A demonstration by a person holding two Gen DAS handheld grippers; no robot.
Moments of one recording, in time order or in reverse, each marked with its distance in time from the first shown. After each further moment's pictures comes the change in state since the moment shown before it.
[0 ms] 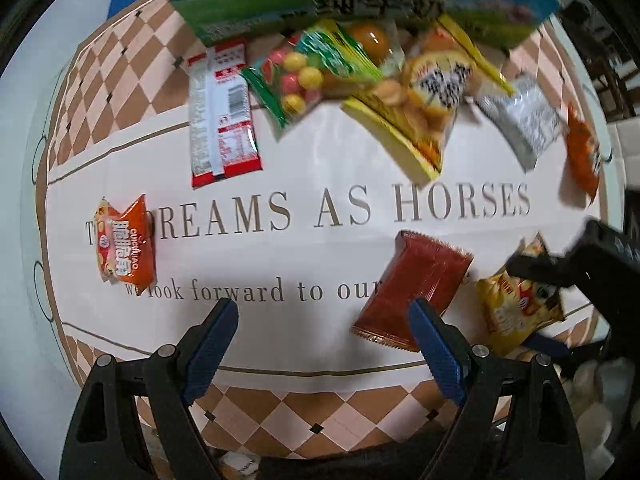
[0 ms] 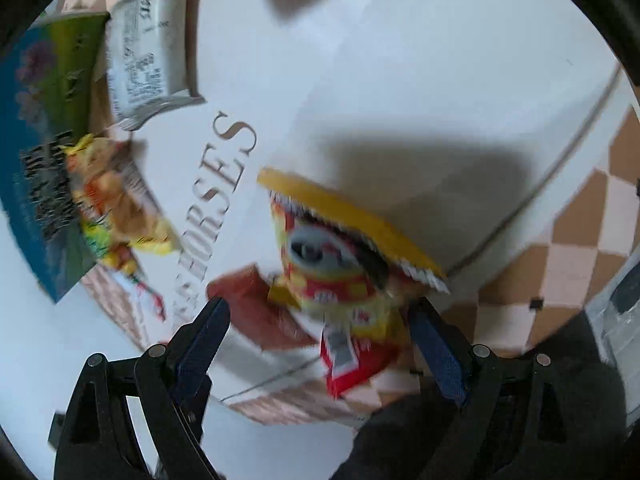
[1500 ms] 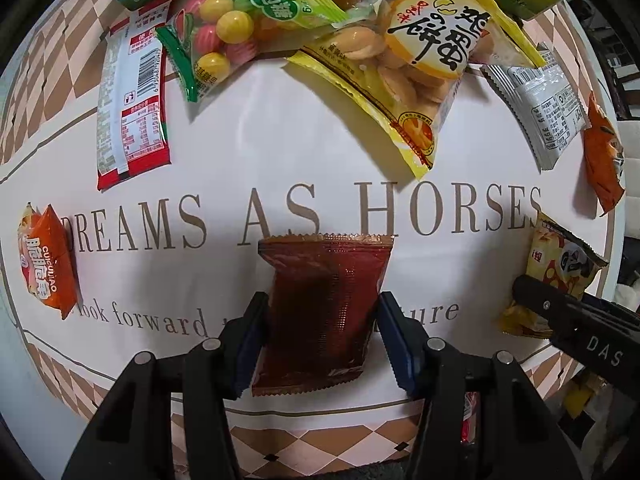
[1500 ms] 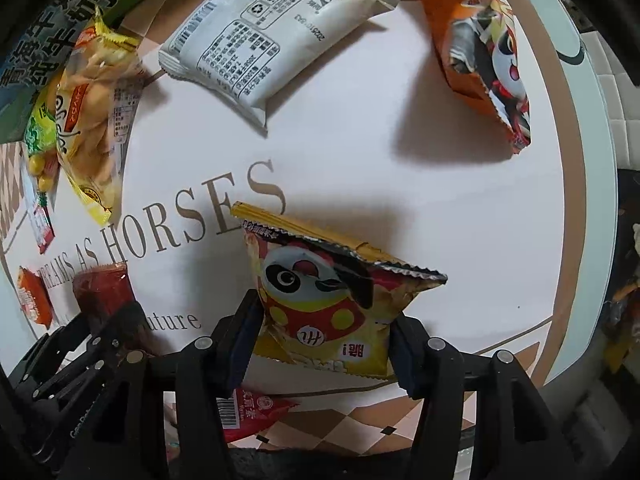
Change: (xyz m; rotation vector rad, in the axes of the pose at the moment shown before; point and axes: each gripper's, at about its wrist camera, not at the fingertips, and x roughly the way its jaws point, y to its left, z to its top) left arm 0.077 -0.026 0.026 -0.030 0.105 -0.094; right arm -0.011 0.096 0.013 -0.594 -0.164 -0.489
